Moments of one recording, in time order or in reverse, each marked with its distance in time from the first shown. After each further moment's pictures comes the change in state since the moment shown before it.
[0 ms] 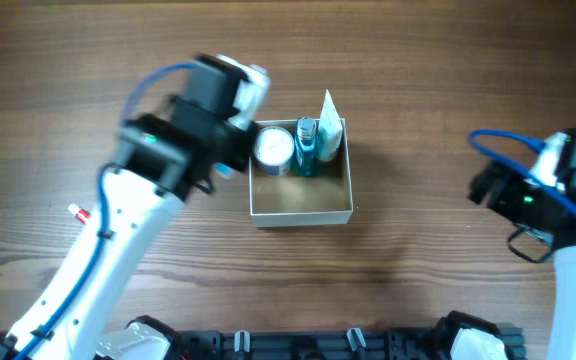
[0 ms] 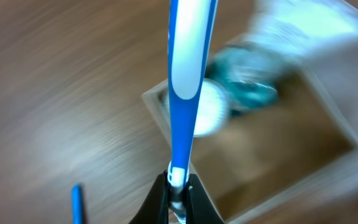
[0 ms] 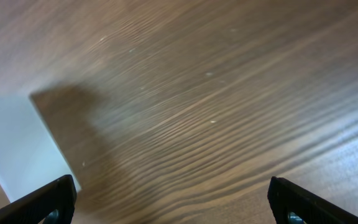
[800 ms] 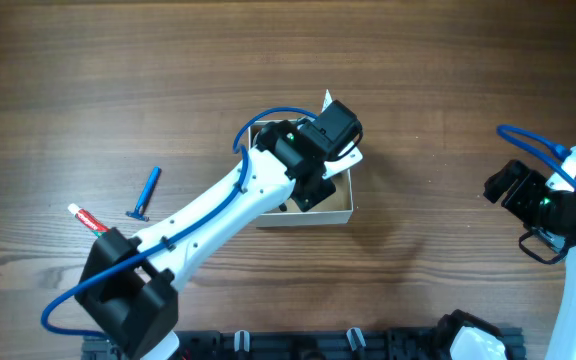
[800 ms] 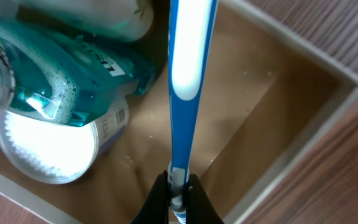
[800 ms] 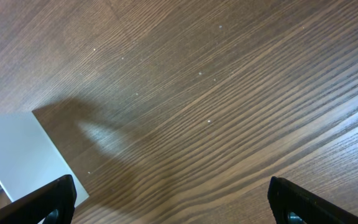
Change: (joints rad) left arm -0.258 0.348 -0.003 -0.002 -0.005 0.197; right arm -0.098 0.016 0.000 -0.001 -0.051 0.002
